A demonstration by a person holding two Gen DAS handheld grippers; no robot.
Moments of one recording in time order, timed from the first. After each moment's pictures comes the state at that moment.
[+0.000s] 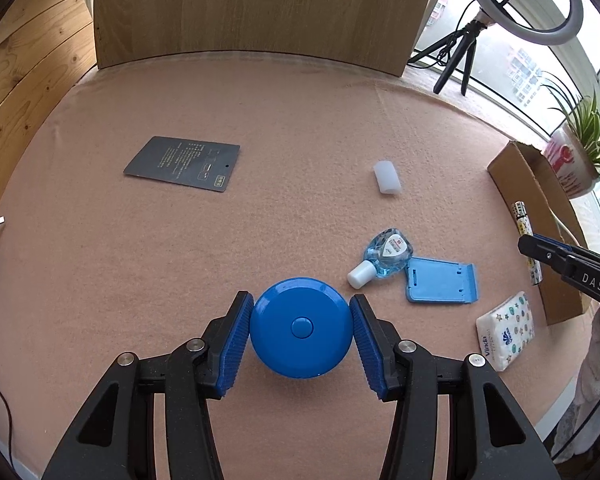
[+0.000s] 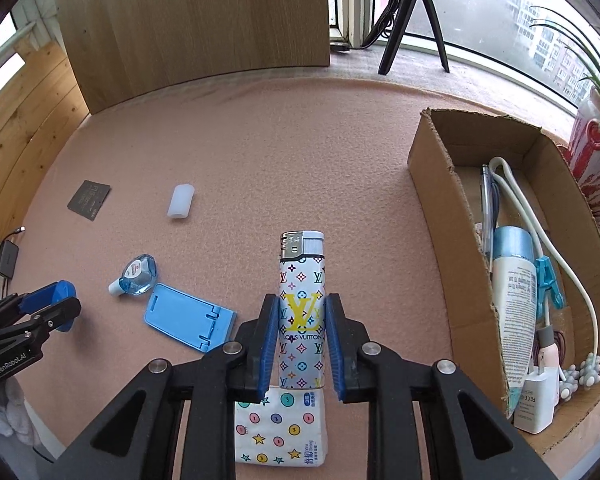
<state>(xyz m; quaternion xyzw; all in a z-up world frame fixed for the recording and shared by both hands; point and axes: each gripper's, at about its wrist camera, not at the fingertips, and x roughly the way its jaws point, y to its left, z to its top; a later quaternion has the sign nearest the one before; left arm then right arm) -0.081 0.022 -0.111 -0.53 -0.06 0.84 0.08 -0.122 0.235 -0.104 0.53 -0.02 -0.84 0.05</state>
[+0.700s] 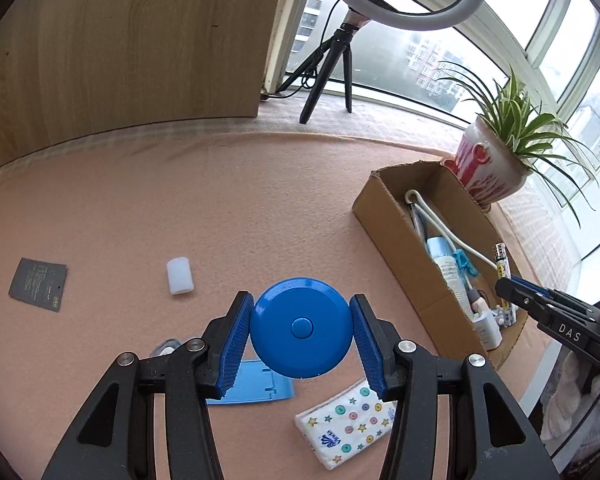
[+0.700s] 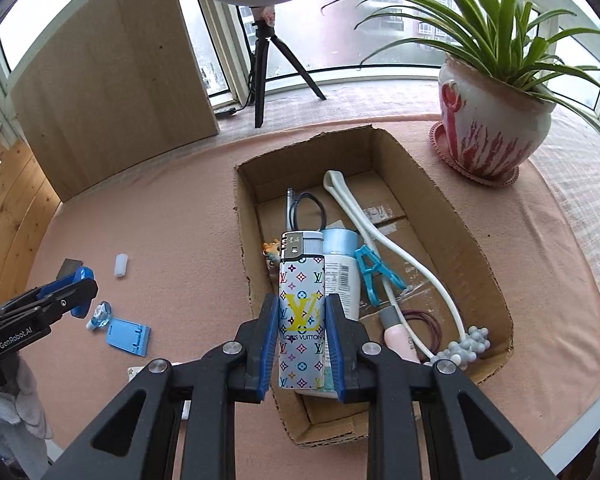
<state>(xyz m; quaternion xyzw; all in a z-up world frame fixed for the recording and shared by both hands) -0.131 0.180 -0.057 -0.48 -0.04 0.85 0.20 -0.080 0.373 -0.059 0.48 -0.10 -0.87 -0.03</state>
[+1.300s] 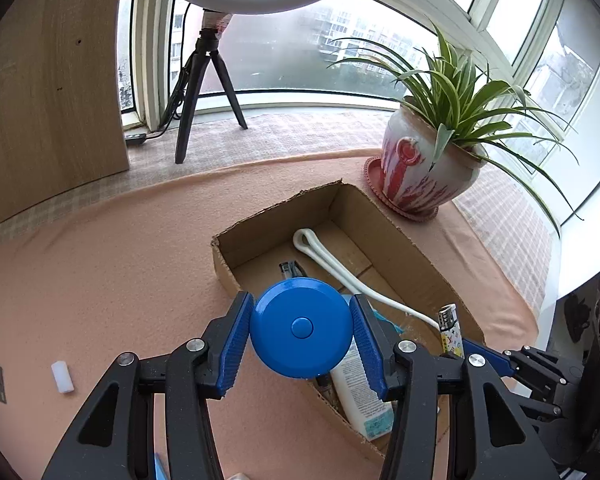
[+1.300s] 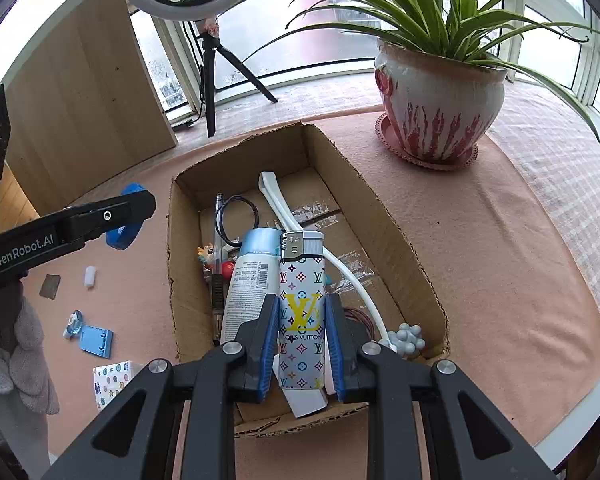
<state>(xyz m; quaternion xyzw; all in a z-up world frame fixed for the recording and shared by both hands) -0.167 0.333 -0.040 -0.46 0.01 0.84 0.28 -0.063 0.425 -0.066 0.47 -0.12 -0.87 -0.06</state>
